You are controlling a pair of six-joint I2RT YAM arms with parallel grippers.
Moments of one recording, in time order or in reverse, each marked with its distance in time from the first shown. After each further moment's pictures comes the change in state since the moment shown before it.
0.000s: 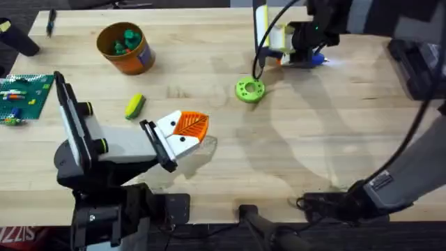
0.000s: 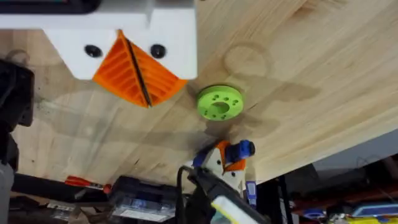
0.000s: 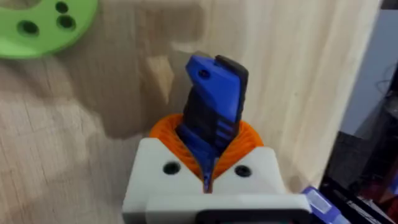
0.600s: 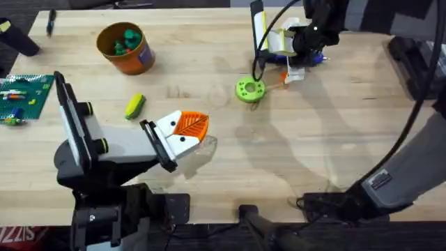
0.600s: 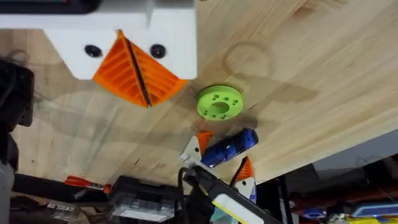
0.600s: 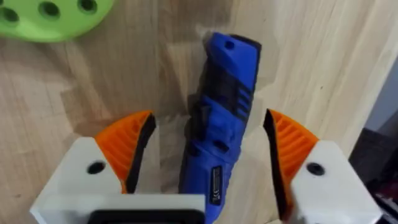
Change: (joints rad) left arm 0.000 0.000 0.000 0.000 0.000 0.000; right arm 0.000 0.031 0.038 -0.109 0.038 0.028
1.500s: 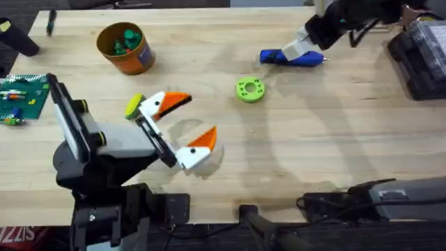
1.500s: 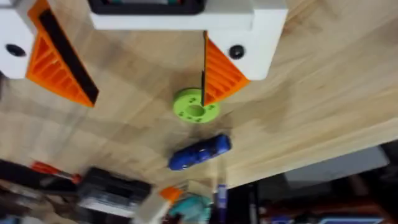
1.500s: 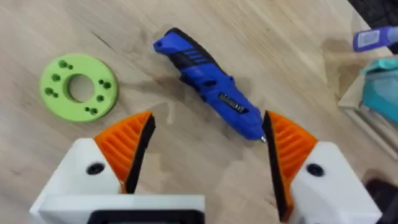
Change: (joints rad) left arm 0.000 0.000 0.000 0.018 -0.097 -0.055; right arm 0.000 -0.366 0.000 -0.199 0.000 0.941
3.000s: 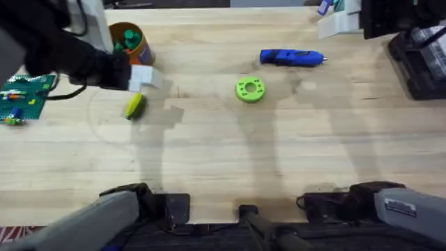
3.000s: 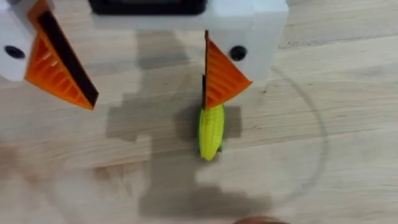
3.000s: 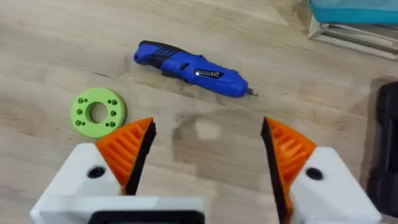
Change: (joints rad) left arm 0.000 1.256 1.115 -0.961 -0.955 0.225; right arm -0.118 -0.255 0.000 -0.165 0.000 0.377
